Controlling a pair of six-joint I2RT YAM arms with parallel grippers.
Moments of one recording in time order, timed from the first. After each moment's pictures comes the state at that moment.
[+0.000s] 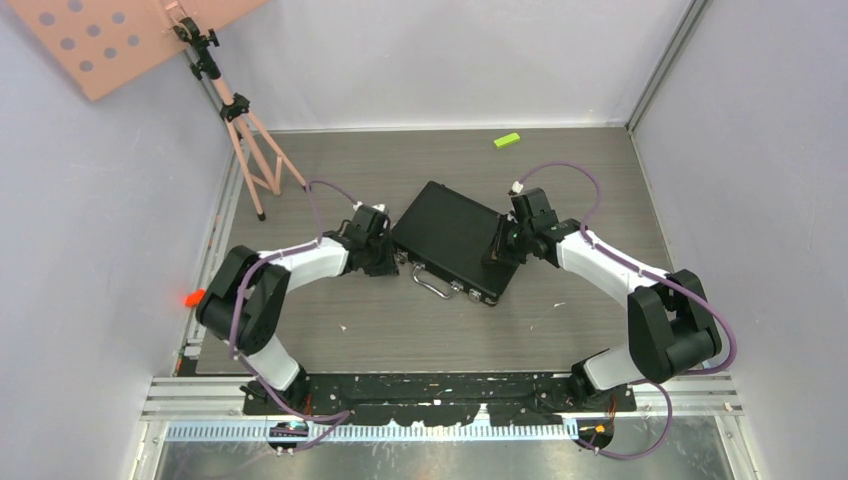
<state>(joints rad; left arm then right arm) -0.51 1.60 0.85 -0.22 0.08 -0.59 0.39 1.45 0.87 -0.35 -0.20 0.61</state>
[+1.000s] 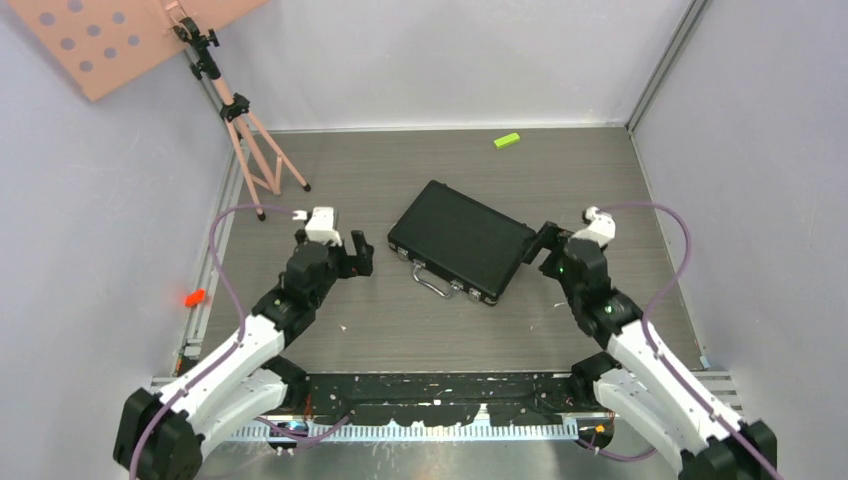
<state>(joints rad) -0.51 0.89 0.51 -0.01 -0.21 -0.34 0.39 0.80 0.55 -0.27 0.30 0.61</state>
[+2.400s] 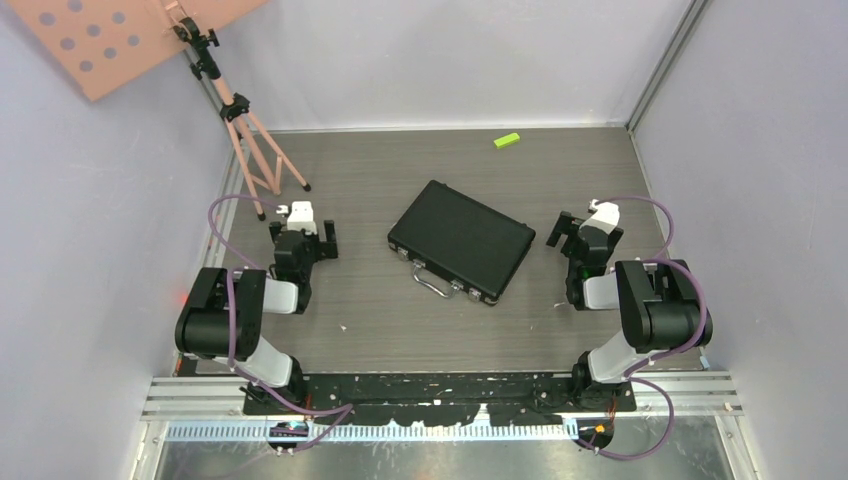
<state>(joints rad) -0.07 1.55 0.34 0.90 -0.14 0.01 0.00 1.57 0.33 0.92 0.31 0.18</state>
